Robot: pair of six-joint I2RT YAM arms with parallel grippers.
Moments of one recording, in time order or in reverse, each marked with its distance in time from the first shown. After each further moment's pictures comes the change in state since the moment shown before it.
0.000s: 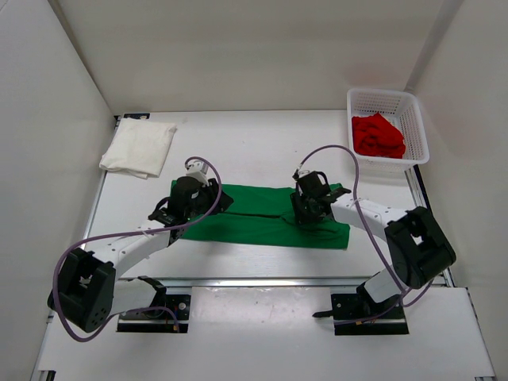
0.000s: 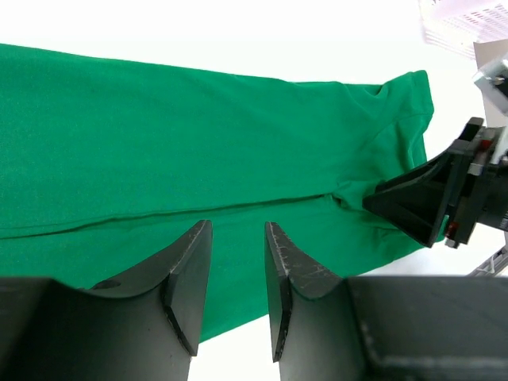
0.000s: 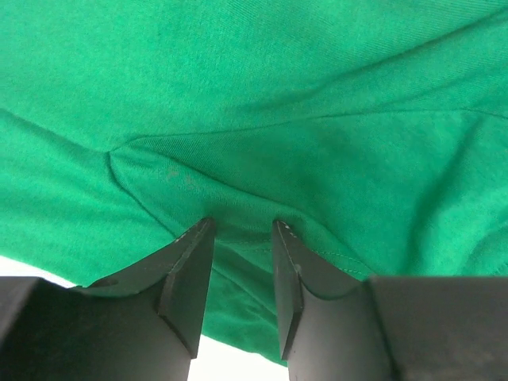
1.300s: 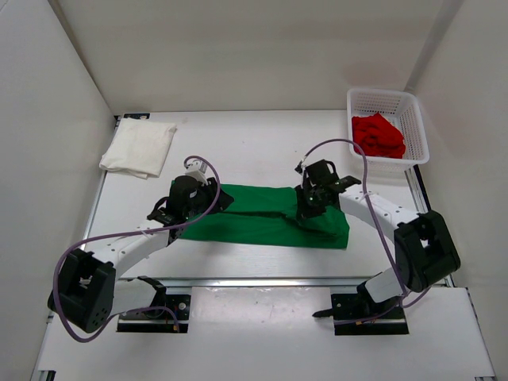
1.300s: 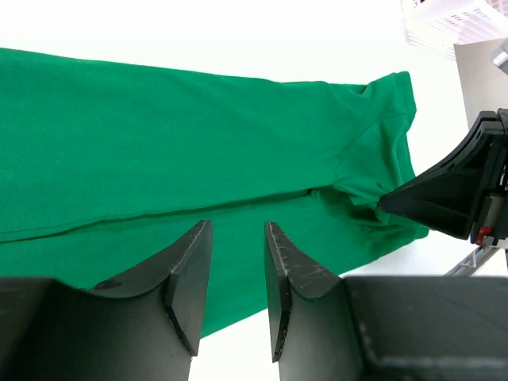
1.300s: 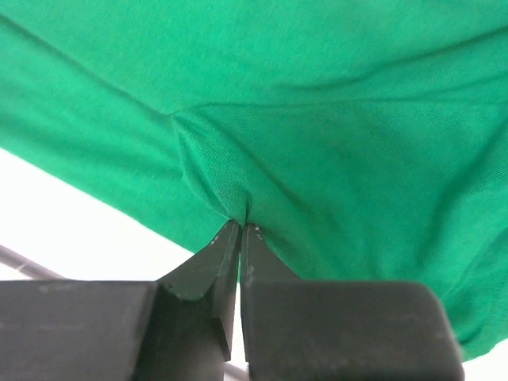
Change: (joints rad) left arm 0.020 -0.002 -0.002 0.018 0.042 -0.013; right arm -0.061 -0.042 0.100 -0.148 -0.196 -0.019
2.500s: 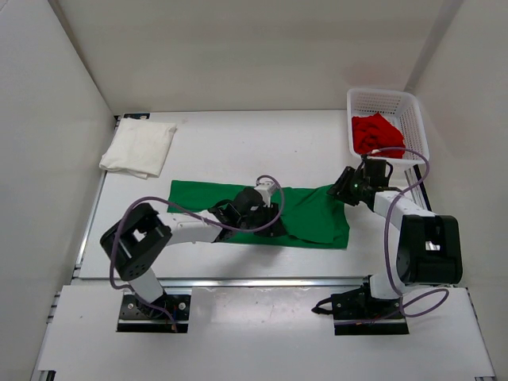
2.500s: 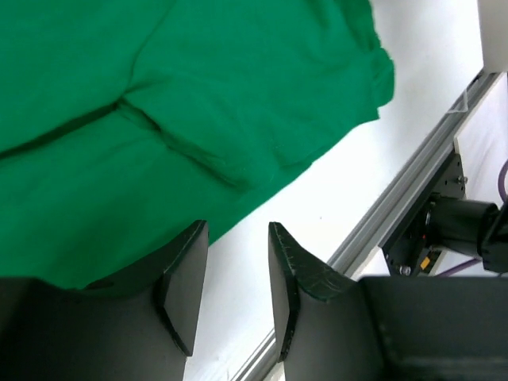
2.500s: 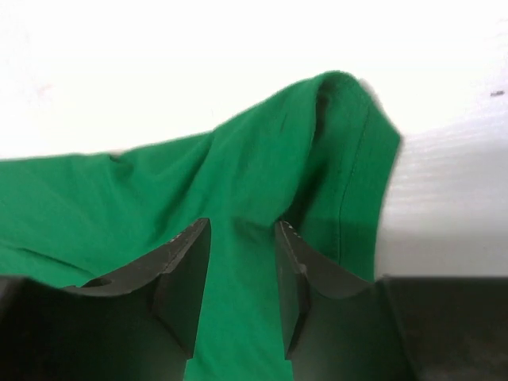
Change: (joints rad) left arm -0.416 0.446 0.244 0.045 0.074 -0.048; right arm -0.518 -0.008 -0.180 0.413 -0.158 0.241
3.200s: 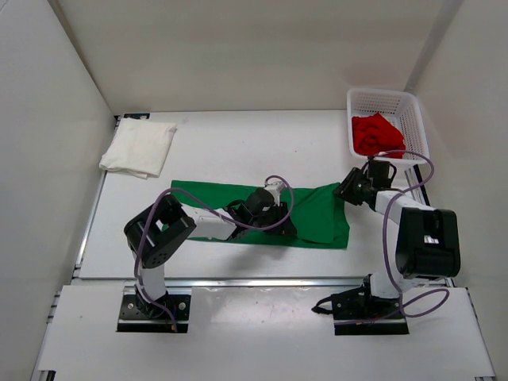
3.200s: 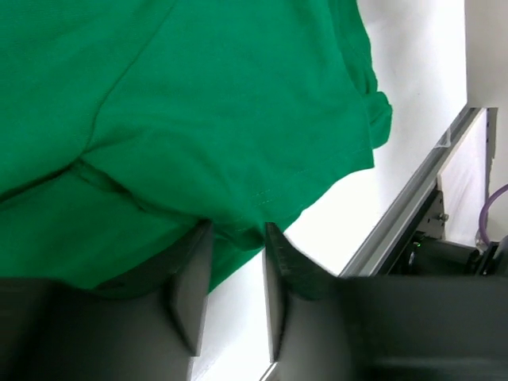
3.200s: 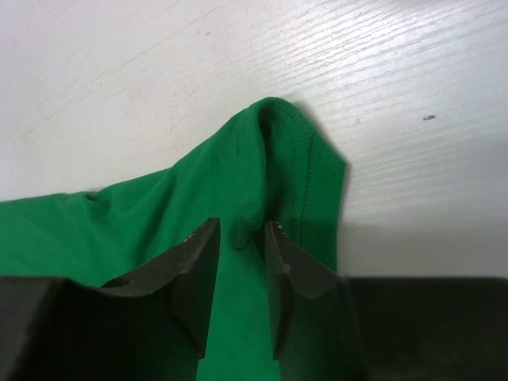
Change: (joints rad) left arm -0.040 0.190 0.093 0.116 -0.012 -0.117; right arm -0.047 0.070 -0.003 0.076 0.027 0.038
